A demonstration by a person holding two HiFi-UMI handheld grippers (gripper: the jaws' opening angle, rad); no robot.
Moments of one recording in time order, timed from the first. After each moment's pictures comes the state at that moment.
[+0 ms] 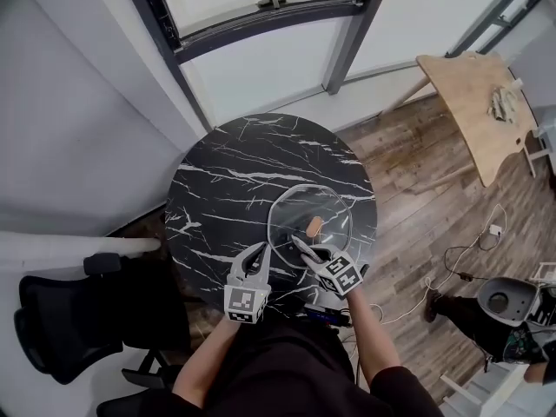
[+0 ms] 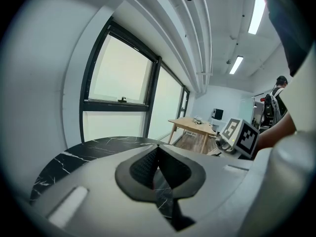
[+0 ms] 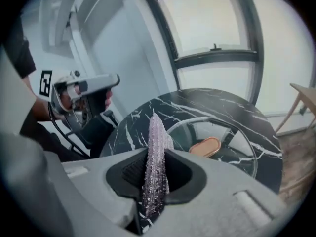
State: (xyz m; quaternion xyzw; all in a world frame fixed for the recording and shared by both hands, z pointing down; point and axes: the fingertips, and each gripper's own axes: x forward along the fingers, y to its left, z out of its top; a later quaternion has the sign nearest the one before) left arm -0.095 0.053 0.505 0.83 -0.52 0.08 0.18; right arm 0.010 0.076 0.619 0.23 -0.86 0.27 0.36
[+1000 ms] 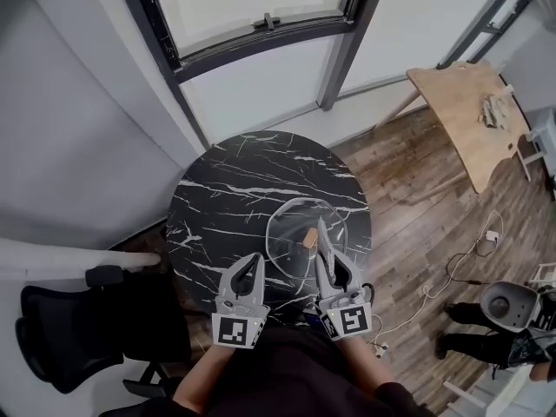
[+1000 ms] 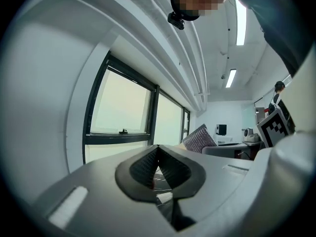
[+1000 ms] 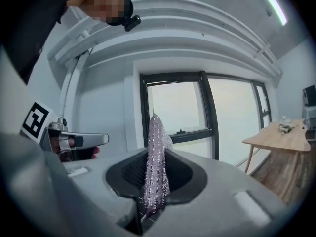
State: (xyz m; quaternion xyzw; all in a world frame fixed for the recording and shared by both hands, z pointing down) left arm -0.110 0.051 0.354 0.83 -0.55 0.00 0.08; right arm 0.028 0.037 0.370 0.51 -0.86 0.07 0.03
